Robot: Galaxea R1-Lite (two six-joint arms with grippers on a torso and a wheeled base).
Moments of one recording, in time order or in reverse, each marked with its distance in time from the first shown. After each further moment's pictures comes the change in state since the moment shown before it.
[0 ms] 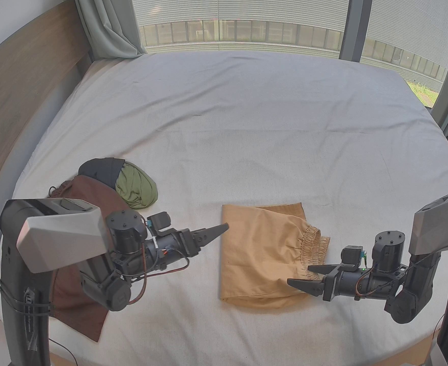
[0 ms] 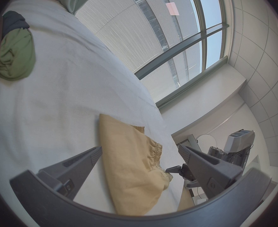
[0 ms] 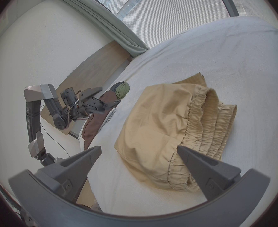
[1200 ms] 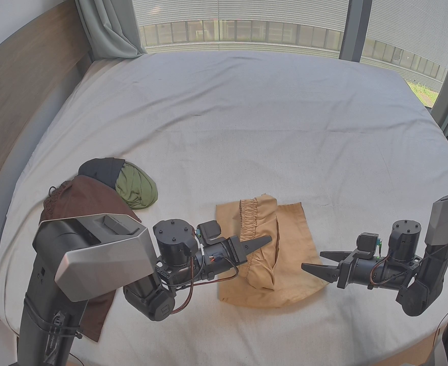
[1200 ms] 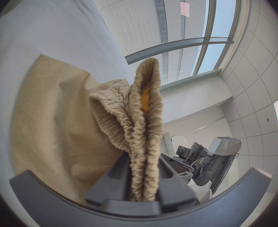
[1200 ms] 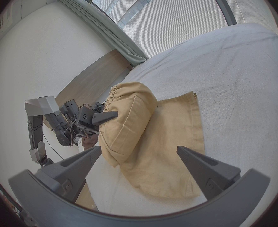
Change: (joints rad) left arm -0.196 0.113 -0.204 0.005 -0.028 -0.276; right arm -0.081 -0.085 0.011 0.000 0.046 -0.004
